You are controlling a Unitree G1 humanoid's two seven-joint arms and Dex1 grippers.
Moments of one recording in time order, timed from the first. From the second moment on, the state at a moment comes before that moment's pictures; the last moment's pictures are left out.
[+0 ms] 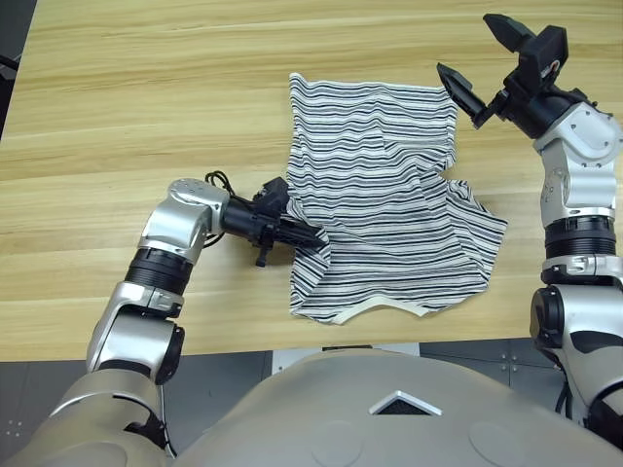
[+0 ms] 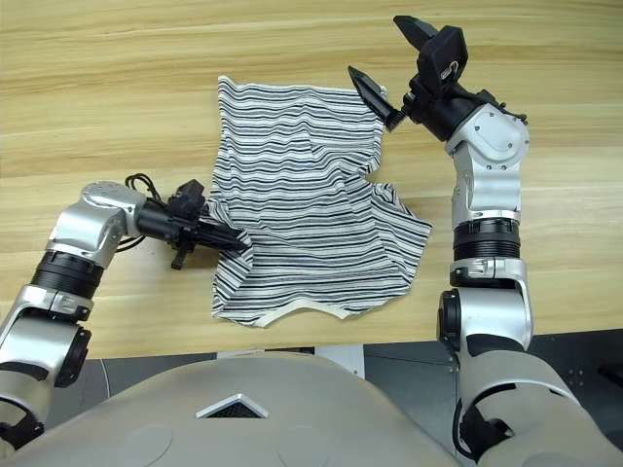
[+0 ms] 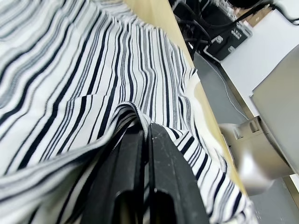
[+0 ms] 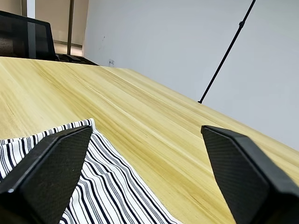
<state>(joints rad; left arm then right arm) -0.34 0.51 -0.36 0.43 -0.29 0.39 -1.54 -0.49 -0.41 -0.03 0.52 0.21 -0.25 0.82</state>
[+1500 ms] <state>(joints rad) -0.23 0.53 0.16 0.06 -0.57 0.29 -1.19 -0.47 -0.77 0.07 0.96 0.15 0.20 1.51</state>
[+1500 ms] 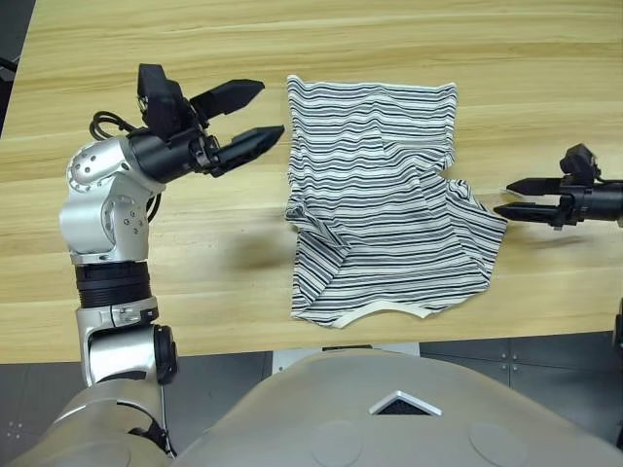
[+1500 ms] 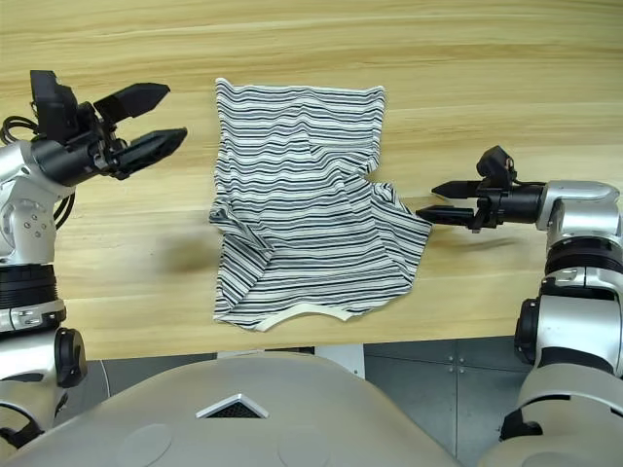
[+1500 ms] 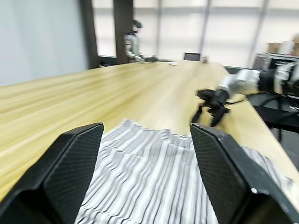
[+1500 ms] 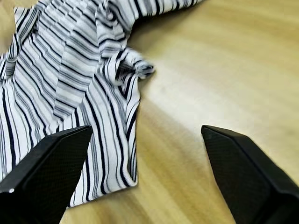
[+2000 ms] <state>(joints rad) -0.21 0.53 0.16 0.07 -0.57 0.27 -1.17 -0.36 -0.77 0.13 0.76 0.16 0.23 1.62</state>
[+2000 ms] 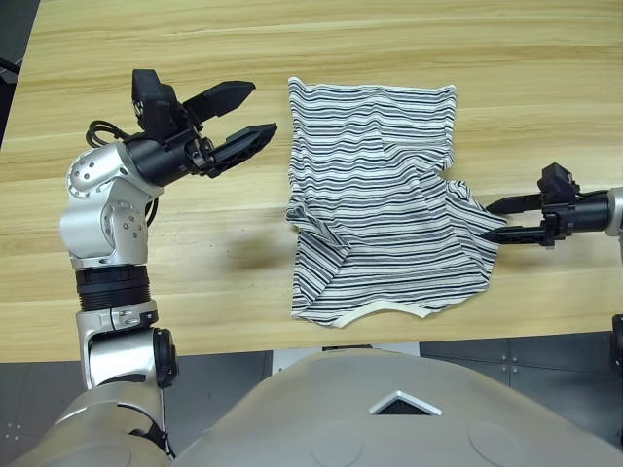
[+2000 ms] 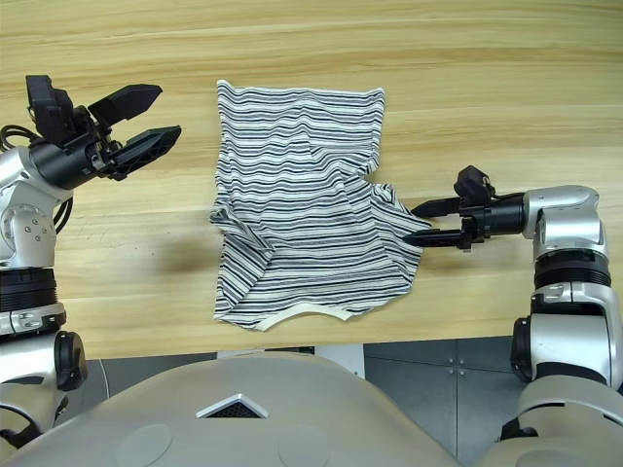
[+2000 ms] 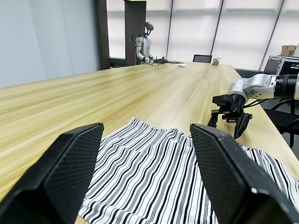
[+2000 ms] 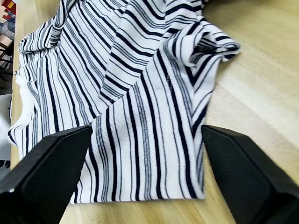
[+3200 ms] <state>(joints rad) -0.25 0.53 0.13 0.11 -0.57 0.26 -1.17 -0.33 -0.77 0.14 0.69 0.16 0.22 1.53</state>
